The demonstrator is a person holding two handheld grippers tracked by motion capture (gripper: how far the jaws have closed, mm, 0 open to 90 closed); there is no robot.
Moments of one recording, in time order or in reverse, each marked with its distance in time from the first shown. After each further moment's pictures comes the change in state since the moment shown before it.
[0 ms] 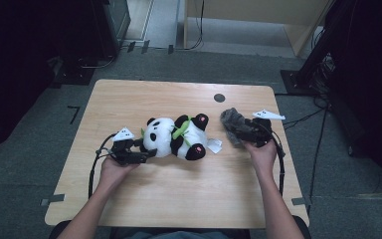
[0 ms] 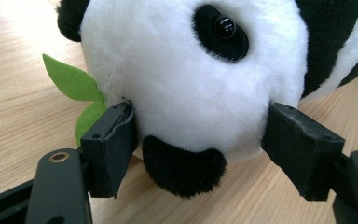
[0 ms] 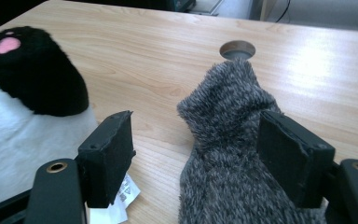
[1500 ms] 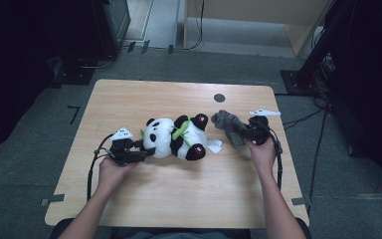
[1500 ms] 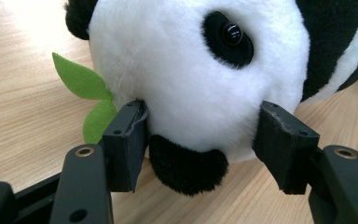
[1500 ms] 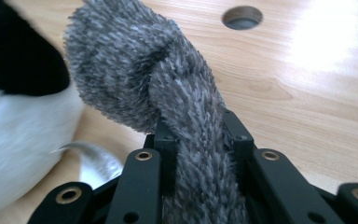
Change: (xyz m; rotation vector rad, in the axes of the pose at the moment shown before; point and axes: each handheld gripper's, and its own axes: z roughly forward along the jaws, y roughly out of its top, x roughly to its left) left arm 0.000 0.000 -0.004 0.008 0.008 -0.035; right arm -0.013 0.000 0.018 0.121 0.018 0.028
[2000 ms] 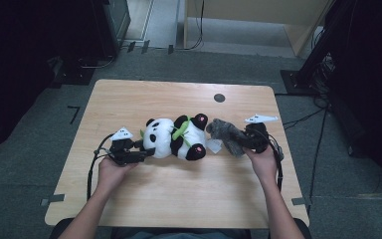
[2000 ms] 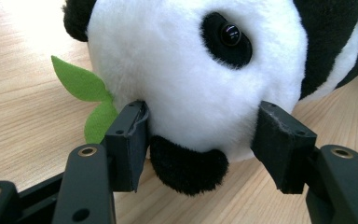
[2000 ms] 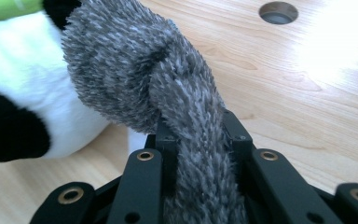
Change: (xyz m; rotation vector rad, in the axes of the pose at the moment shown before) left arm -0.001 0.000 -0.001 0.002 0.001 0.005; right arm 0.037 -0.004 -0.029 0.052 0.024 -0.113
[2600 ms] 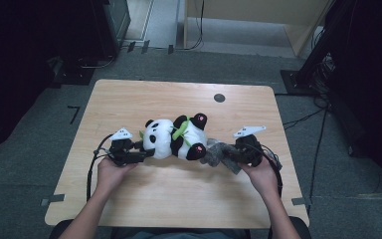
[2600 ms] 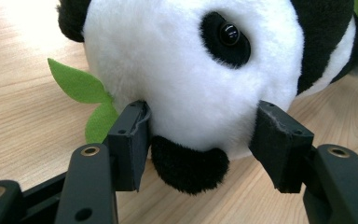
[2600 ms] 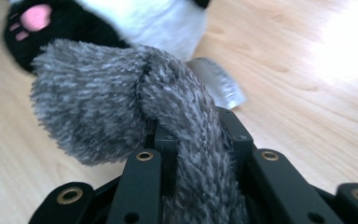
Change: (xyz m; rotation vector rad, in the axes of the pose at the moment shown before) left arm -0.001 0.000 -0.002 0.015 -0.012 -0.006; right arm 0.048 -0.010 -0.019 0.139 0.063 -0.138
